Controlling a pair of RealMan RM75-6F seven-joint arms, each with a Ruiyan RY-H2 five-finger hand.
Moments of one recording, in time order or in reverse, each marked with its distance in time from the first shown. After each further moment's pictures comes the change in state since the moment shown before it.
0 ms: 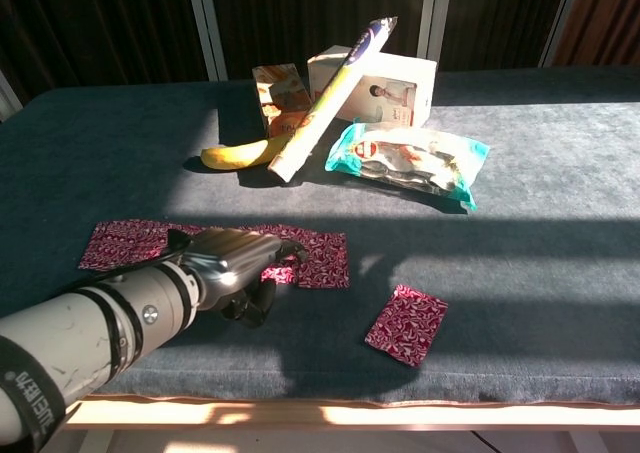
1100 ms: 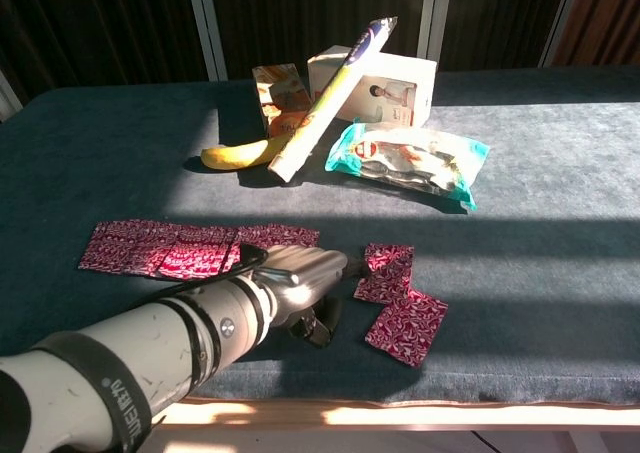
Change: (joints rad) left arm -0.089 -0.103 -0.050 0.076 -0.042 -0.088 -0.032; right arm -0.020 0.020 0.001 0.028 0.002 0.014 0.084
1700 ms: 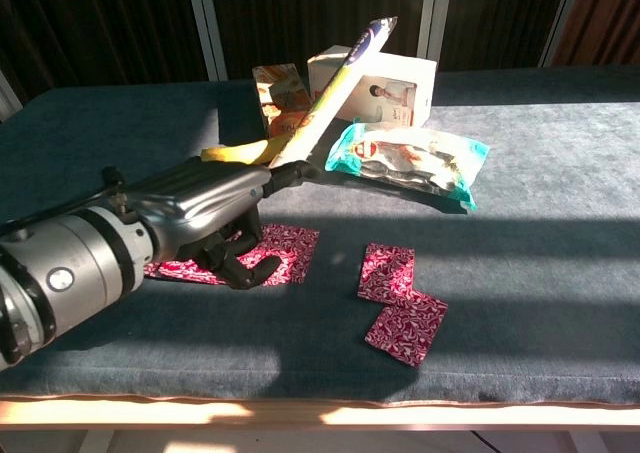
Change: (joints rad) left arm 0.144 0.273 0.144 -0.284 0.386 0.213 -0.109; right arm -0.001 -0.023 -0.011 -0.019 -0.028 0.016 -0.086
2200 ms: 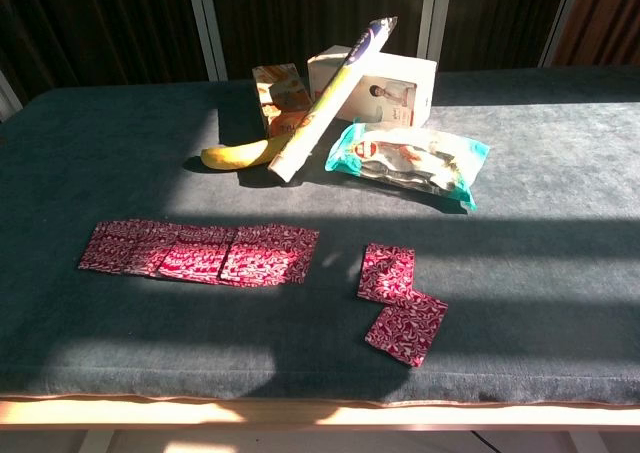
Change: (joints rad) left arm 0.420 0.402 0.314 0.192 0.496 0.321 -0.613; right arm 0.007 -0.059 -0.031 -0.037 -0.070 0.016 -0.180
